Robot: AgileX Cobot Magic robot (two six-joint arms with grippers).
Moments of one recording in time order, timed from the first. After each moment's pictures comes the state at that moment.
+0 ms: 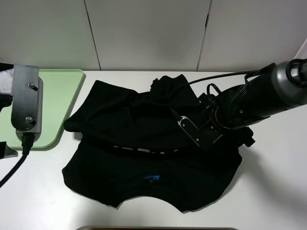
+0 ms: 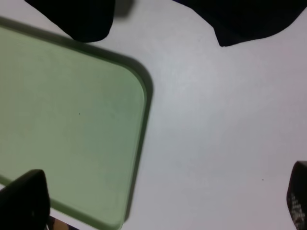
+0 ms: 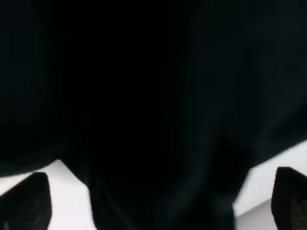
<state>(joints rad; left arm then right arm) -0.67 1.12 -0.80 0.39 1.01 0.53 0.60 1.88 -0.75 -1.31 0.52 -0.47</state>
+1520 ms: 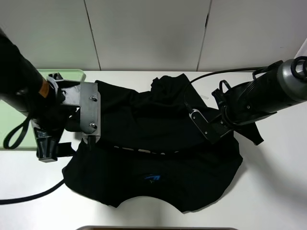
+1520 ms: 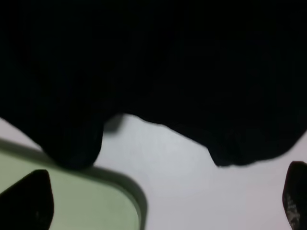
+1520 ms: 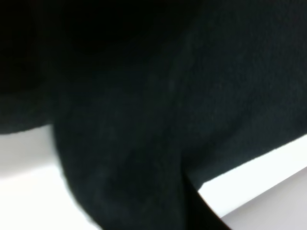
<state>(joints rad) -0.67 1.43 -0.80 0.30 0.64 0.57 0.52 1.89 -0.75 -1.35 0.56 -0.38</state>
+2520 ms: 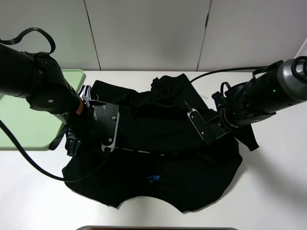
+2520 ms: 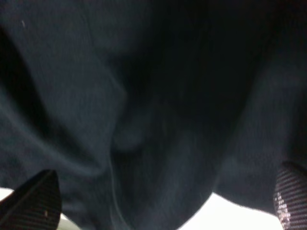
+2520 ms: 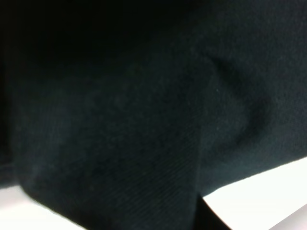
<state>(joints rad) -0.62 1.73 -0.80 0.59 0.32 0.52 0.52 1.89 -0.75 -1.24 0.50 -0.38</state>
